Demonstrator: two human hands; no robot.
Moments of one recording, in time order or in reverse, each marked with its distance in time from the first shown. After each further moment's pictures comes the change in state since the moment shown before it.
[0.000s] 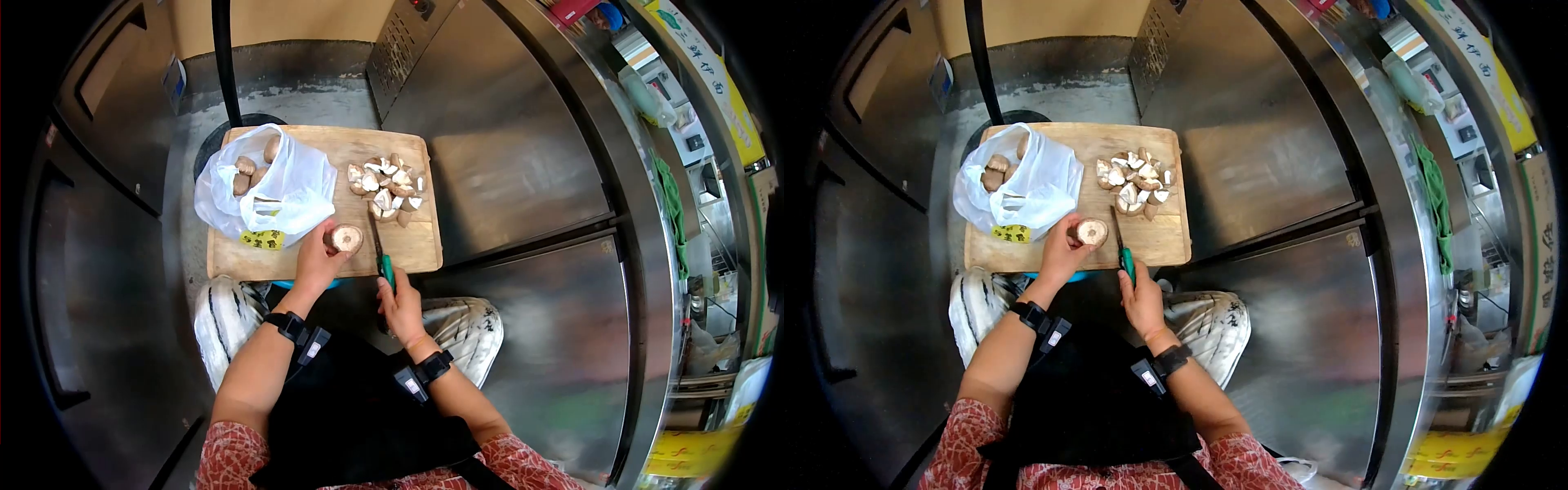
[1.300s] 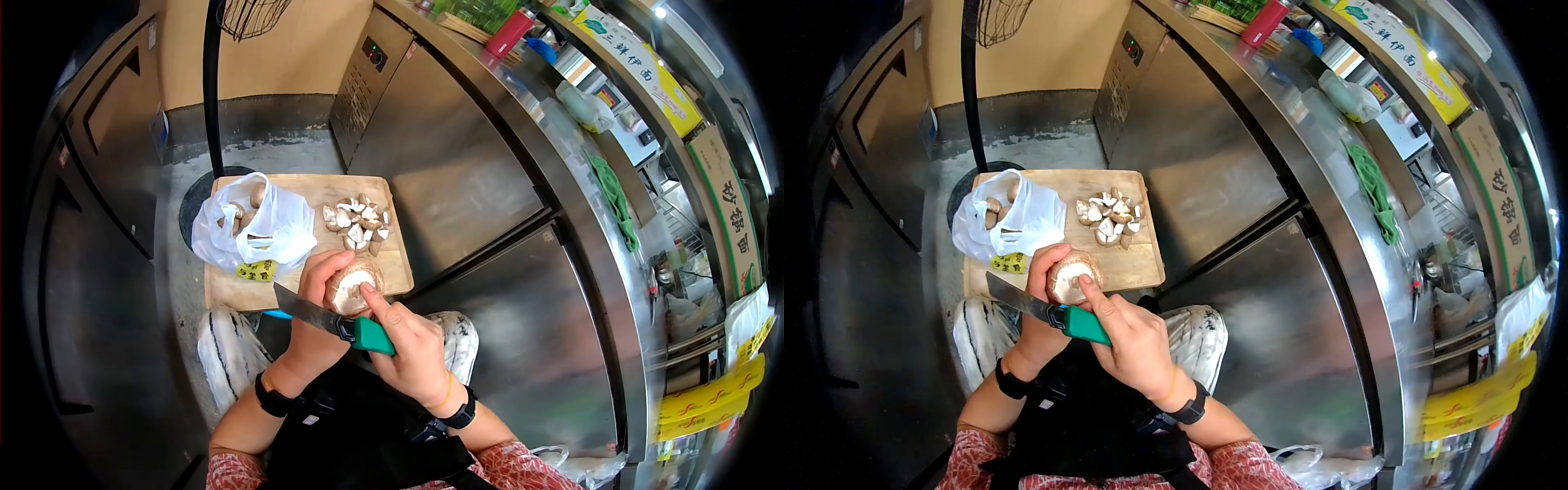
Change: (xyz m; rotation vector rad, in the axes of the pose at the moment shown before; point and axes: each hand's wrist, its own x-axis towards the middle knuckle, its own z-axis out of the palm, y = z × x) left_hand -0.069 0.180 -0.056 -0.239 0.038 0.641; right_hand -0.076 -0.181 -0.055 -0.370 0.137 -0.785
